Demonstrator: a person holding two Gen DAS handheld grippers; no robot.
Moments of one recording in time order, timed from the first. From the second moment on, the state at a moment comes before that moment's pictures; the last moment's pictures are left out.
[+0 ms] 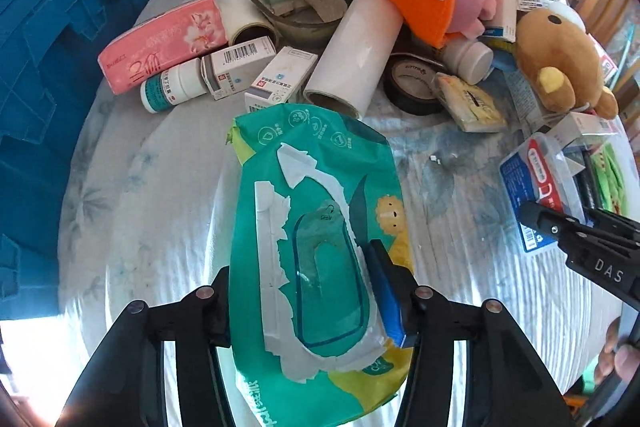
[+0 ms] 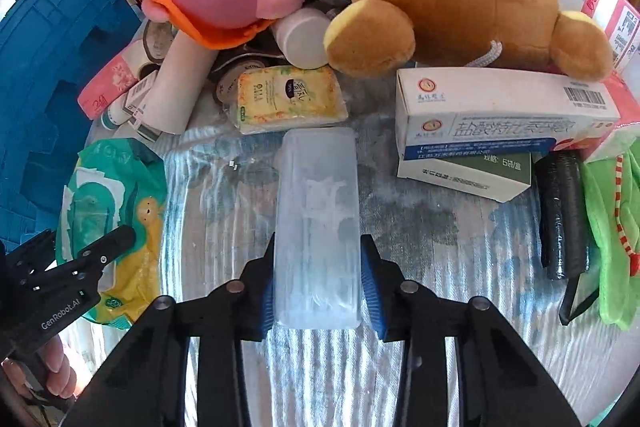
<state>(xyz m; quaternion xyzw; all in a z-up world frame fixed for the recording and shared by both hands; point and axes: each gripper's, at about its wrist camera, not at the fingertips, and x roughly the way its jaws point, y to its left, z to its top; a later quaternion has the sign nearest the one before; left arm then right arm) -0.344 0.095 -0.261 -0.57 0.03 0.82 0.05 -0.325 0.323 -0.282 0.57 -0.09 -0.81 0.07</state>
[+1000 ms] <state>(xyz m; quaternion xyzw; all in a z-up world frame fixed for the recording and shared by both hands) -0.304 0.114 -0.263 -0.55 0.04 0.83 0.06 -0.308 0.305 -0.287 0.57 -0.02 -0.82 0.08</state>
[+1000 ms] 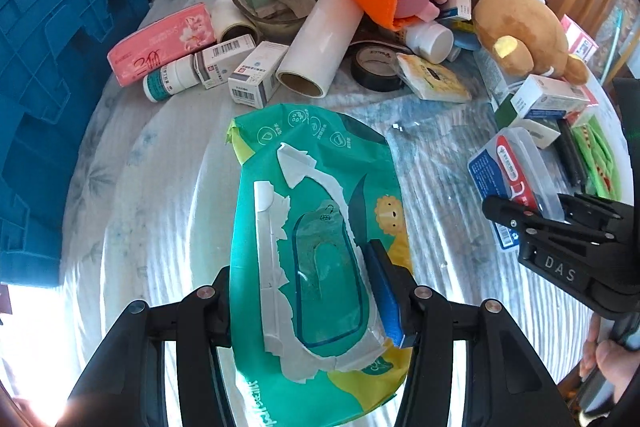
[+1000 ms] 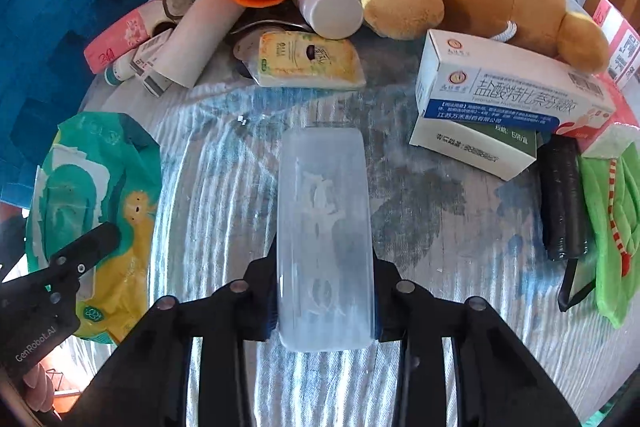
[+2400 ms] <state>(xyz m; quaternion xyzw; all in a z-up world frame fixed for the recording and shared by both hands) -0.284 -0.260 0.025 -0.29 0.03 0.95 -0.13 -0.300 -0.137 0.020 0.27 0.08 -0.91 0.31</state>
